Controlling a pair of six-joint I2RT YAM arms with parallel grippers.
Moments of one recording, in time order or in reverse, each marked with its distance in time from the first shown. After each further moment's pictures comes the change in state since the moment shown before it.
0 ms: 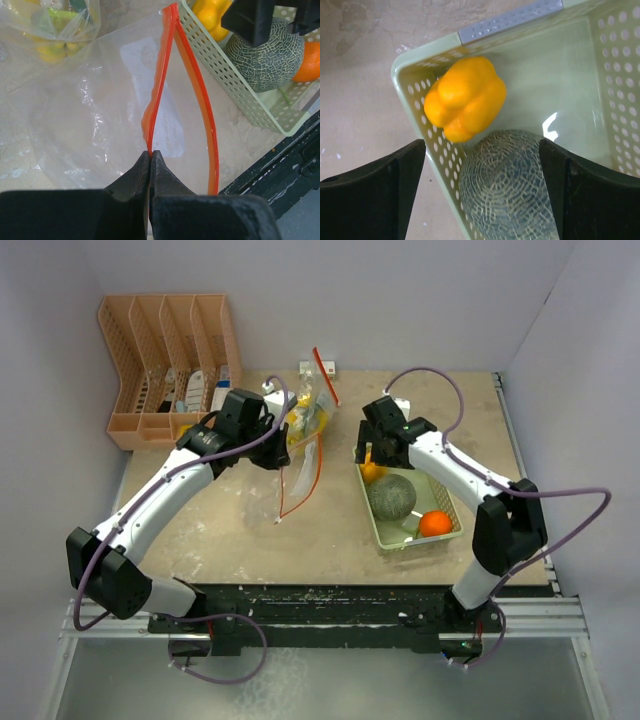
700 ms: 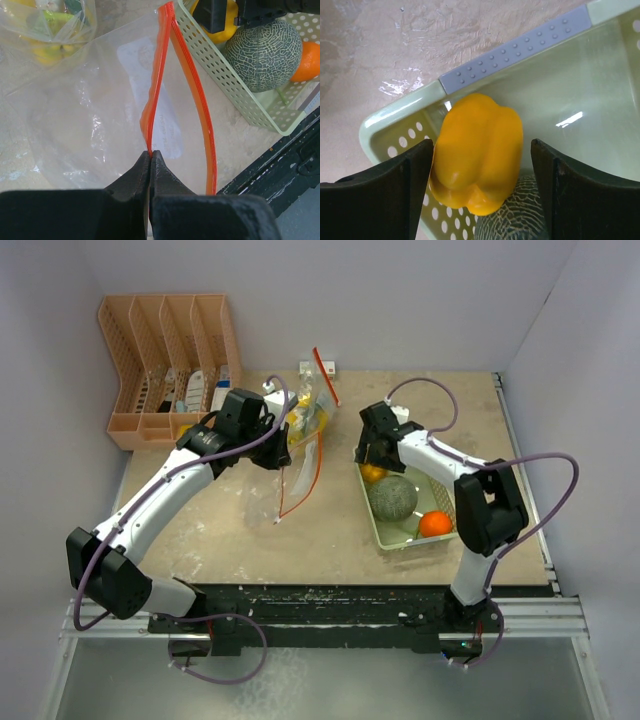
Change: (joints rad) left arm 0.000 0.000 0.000 0.010 0.018 0.002; right arm -0.040 0.166 -0.027 0.163 0.005 0.101
